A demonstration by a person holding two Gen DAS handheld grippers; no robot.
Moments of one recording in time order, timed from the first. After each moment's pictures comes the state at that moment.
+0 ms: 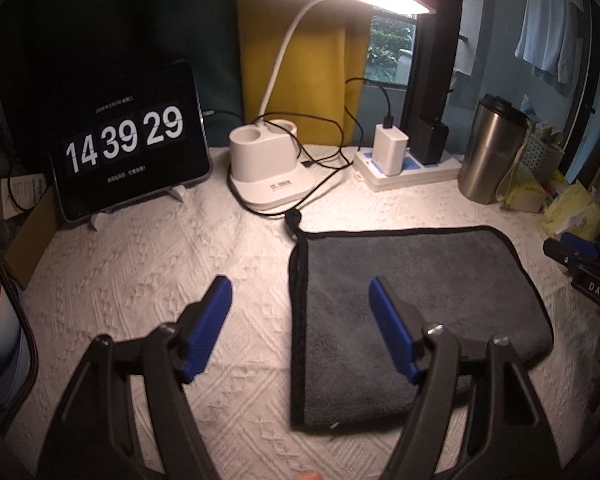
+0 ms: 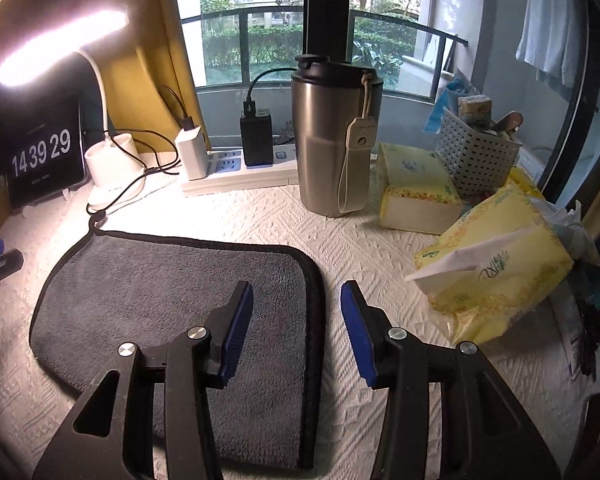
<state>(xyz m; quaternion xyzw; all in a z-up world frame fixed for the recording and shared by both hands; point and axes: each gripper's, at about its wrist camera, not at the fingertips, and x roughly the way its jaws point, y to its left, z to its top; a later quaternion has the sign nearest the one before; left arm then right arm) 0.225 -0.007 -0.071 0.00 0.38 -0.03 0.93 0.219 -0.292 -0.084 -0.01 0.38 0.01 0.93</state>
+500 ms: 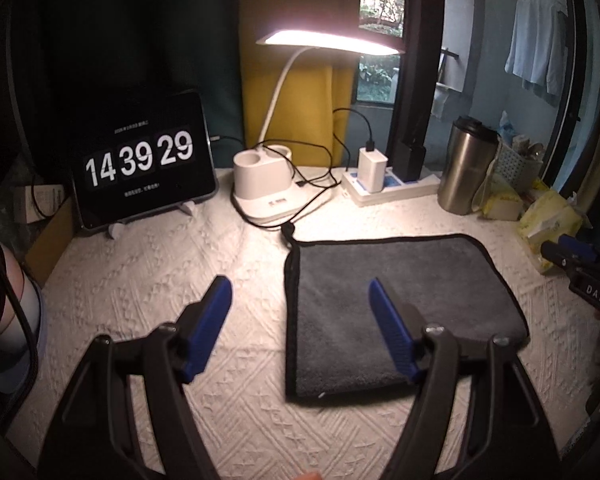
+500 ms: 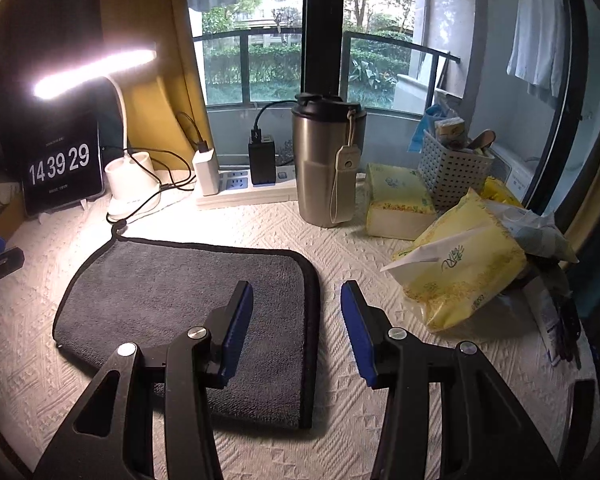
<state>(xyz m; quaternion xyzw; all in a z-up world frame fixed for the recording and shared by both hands) 0.182 -0.007 -0.039 0.00 0.34 -0.04 0.94 0.173 -0.290 -0.054 -0.01 0.34 0.01 0.94</state>
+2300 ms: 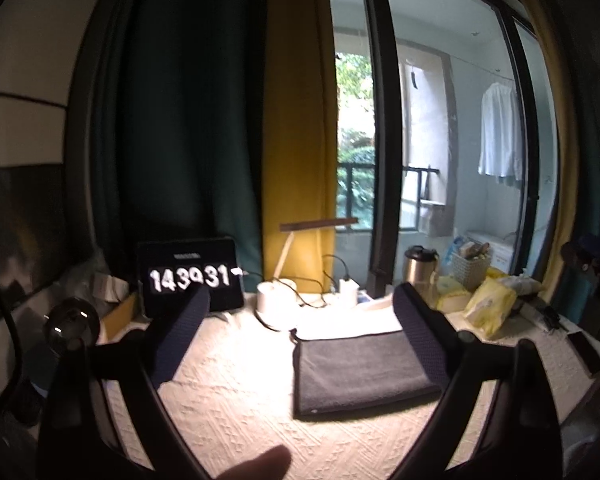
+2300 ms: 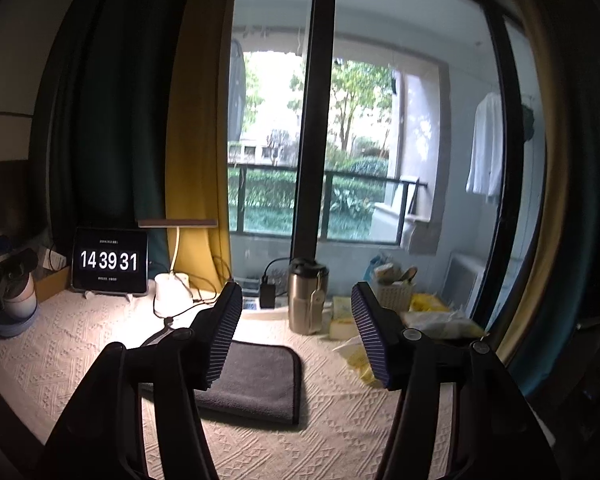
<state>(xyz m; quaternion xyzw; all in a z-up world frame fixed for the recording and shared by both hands) -0.003 0.013 0.059 0.00 0.08 -0.03 1.00 -0.029 -0.271 0.061 -0.04 0.08 -0.02 1.00</state>
